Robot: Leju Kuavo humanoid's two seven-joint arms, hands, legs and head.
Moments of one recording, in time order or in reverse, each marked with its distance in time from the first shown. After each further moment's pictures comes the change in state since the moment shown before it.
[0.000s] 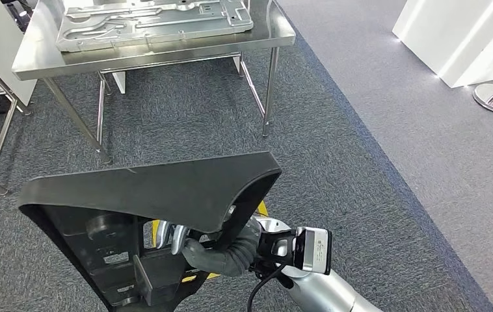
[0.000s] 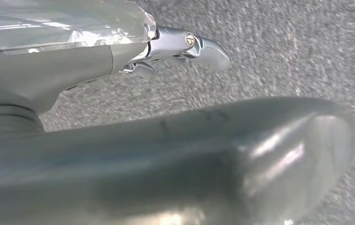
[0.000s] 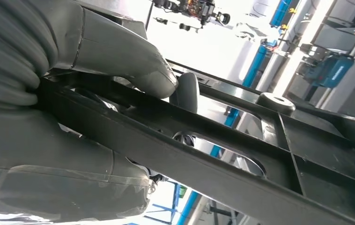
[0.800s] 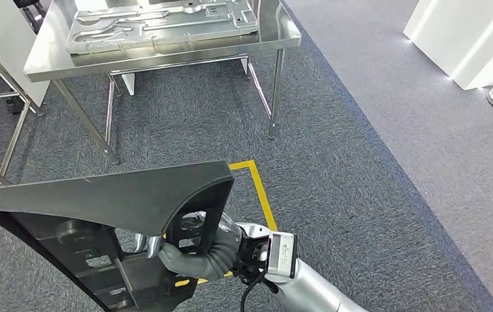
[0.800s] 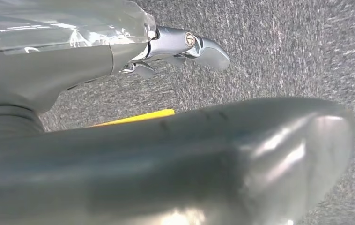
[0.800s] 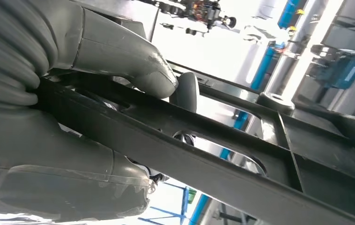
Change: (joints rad) left arm -0.005 0.008 0.005 0.000 0.000 -0.033 -0.028; right arm -0.004 0.057 0.042 0.082 0.055 -0.047 0.004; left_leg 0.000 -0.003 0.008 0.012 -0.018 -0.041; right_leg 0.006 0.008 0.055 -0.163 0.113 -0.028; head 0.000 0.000
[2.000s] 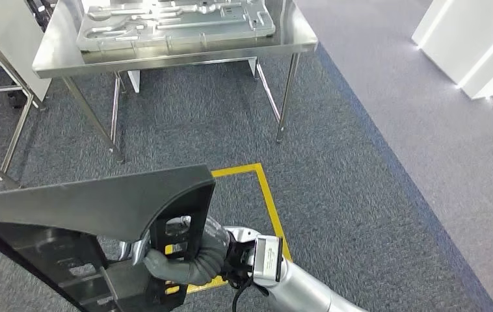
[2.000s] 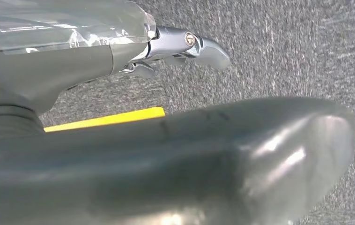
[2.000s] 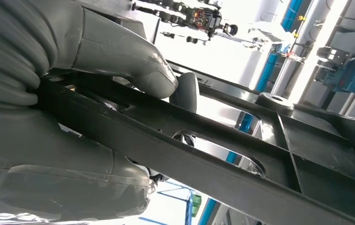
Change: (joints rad) left arm -0.006 -0.002 0.000 0.001 0.000 0.013 -0.008; right arm -0.028 0.018 0.059 0.041 -0.022 -0.030 -0.023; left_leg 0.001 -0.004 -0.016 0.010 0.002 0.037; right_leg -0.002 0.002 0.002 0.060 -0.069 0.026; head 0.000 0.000
